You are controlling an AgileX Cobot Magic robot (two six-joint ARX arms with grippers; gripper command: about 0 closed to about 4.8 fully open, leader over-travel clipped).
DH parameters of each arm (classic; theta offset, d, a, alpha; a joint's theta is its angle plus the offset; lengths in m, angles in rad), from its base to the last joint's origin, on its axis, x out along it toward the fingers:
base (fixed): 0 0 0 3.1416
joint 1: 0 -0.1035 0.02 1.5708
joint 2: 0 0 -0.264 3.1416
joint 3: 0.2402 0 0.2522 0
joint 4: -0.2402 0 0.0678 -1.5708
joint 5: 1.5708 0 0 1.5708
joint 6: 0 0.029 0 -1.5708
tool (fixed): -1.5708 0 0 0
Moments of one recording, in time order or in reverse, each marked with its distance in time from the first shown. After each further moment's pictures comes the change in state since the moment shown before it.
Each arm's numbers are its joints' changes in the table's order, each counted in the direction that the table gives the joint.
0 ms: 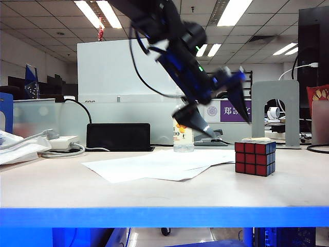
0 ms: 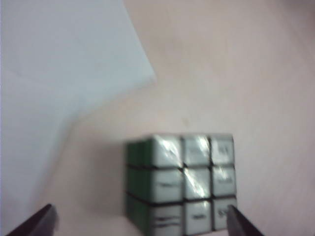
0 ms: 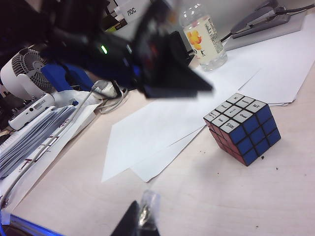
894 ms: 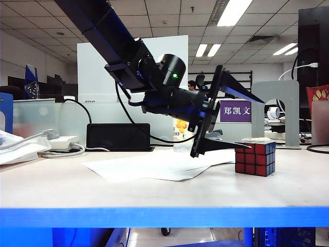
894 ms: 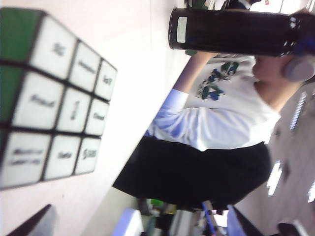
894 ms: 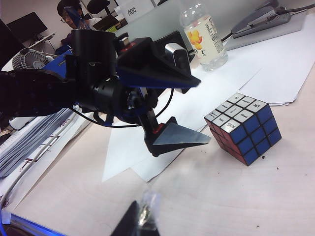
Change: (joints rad) left arm -0.066 -0.073 -0.480 0.729 -0.678 -0.846; right arm -0.001 0.000 0.000 0.000 0.001 0.000
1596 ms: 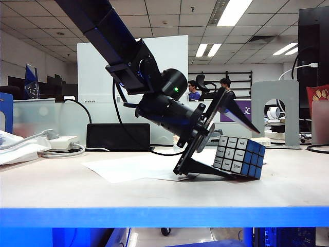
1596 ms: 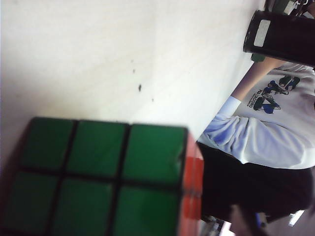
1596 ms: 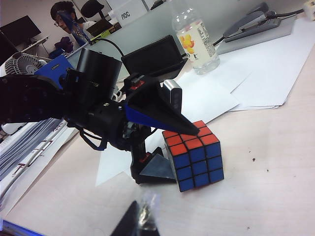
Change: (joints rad) left arm 0.000 0.002 -0.001 -0.294 0.113 0.114; right arm 0.026 0.000 0.000 0.000 -0.002 -0.003
